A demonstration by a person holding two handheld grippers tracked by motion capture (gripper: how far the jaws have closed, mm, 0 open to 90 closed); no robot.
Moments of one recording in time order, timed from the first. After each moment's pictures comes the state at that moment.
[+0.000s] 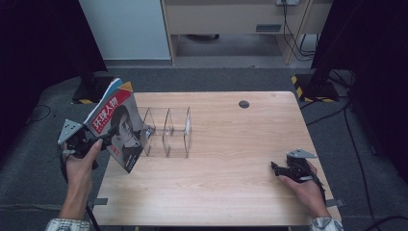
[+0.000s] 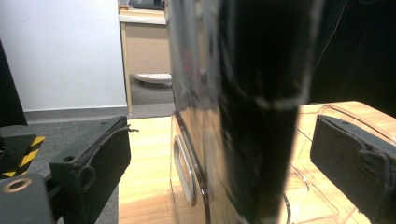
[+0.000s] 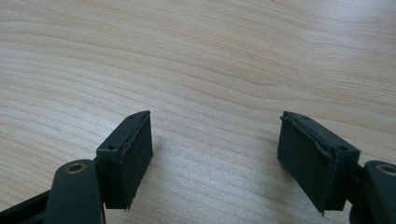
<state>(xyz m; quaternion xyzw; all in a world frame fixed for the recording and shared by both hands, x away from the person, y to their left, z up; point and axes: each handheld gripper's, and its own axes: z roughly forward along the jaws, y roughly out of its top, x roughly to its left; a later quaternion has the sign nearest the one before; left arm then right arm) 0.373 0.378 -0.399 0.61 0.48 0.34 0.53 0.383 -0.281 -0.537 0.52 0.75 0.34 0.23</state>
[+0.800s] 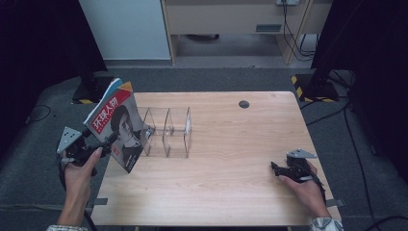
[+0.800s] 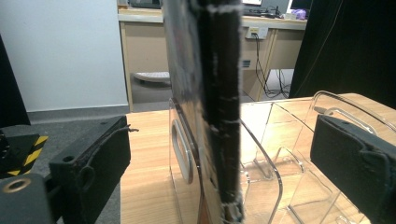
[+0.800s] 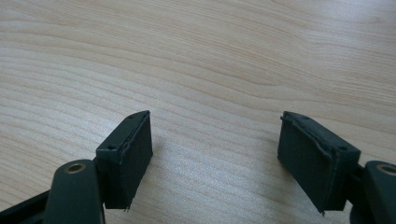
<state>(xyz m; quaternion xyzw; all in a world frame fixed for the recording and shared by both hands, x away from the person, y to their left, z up) 0.356 0.378 -0.407 0.62 0.47 0.34 0.53 0.383 -0.281 -0.537 0.52 0.75 0.34 0.22</state>
